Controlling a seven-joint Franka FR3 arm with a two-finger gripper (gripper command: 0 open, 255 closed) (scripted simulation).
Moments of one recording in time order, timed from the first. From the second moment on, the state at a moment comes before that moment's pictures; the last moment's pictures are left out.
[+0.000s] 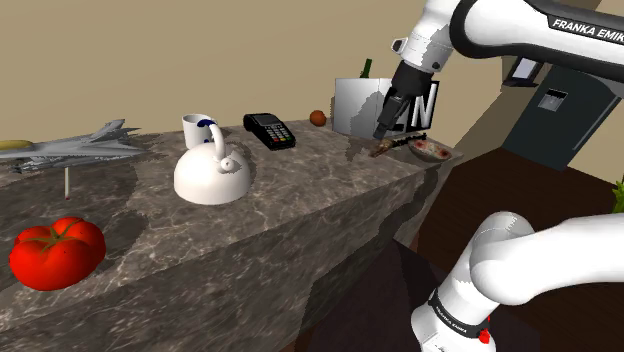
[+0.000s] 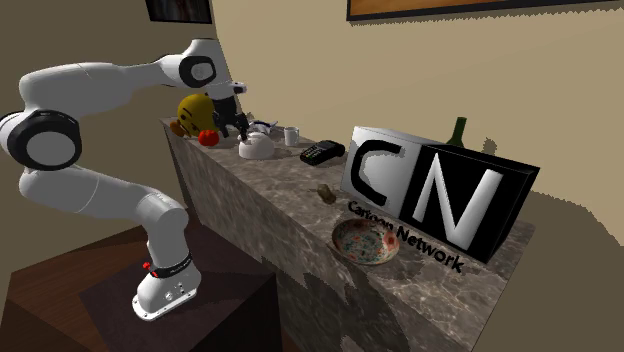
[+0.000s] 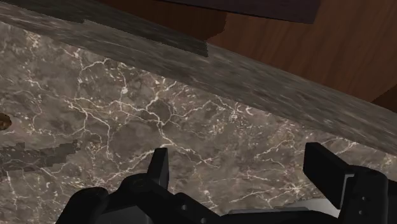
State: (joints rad) arm 0.02 -0.79 0.02 -2.29 -0.01 1.66 -0.13
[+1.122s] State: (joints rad) arm -0.10 -0.42 -0.15 -2.18 -0.25 1.78 -0.34
